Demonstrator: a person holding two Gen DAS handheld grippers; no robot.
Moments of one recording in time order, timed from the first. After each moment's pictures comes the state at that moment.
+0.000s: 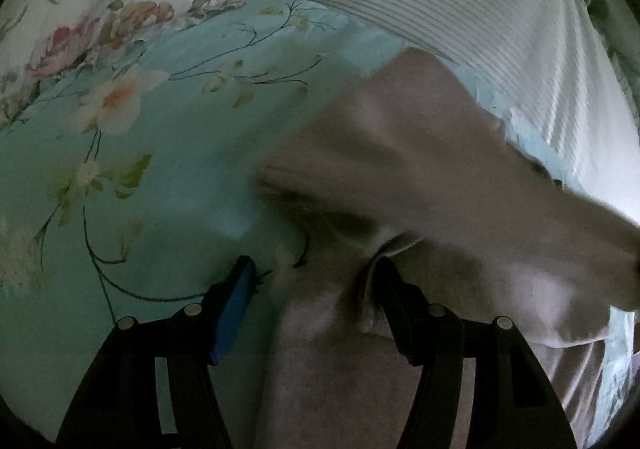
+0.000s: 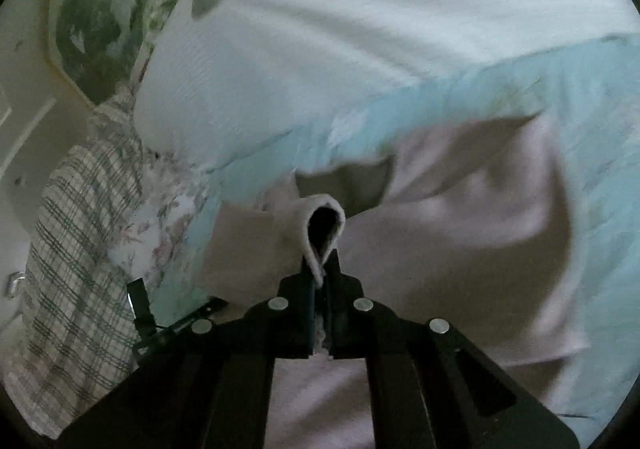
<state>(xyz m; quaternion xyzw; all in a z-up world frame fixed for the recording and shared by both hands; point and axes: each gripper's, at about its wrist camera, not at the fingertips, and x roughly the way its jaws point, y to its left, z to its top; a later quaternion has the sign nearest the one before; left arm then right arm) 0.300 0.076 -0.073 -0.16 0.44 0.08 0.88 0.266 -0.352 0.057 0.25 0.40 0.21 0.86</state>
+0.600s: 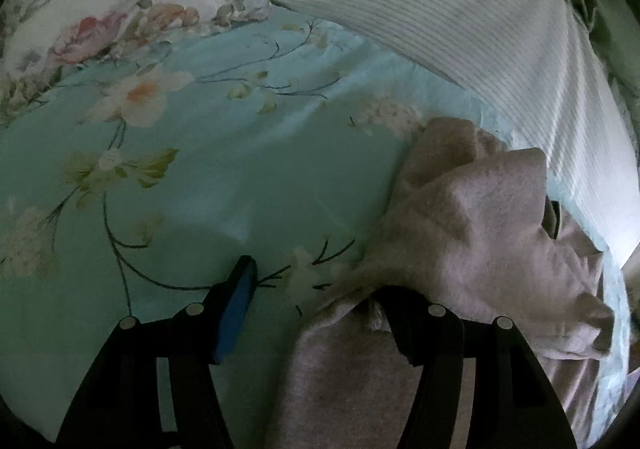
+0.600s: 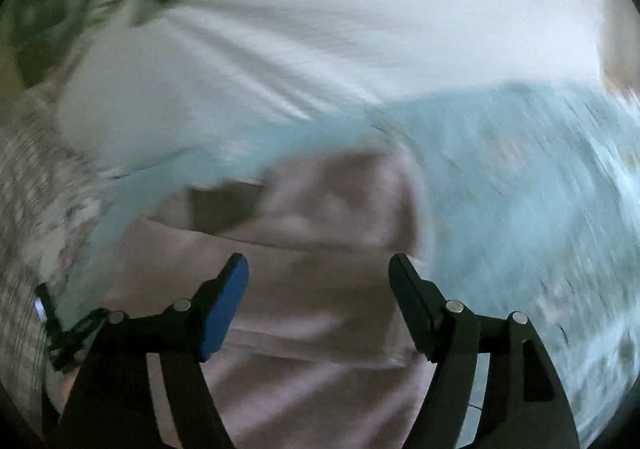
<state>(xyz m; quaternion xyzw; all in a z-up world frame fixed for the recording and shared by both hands) 0.270 0.079 -0.075 -0.18 0.40 0.09 0.90 0.240 -0.363 0.072 0.13 0.39 0.07 0.91</state>
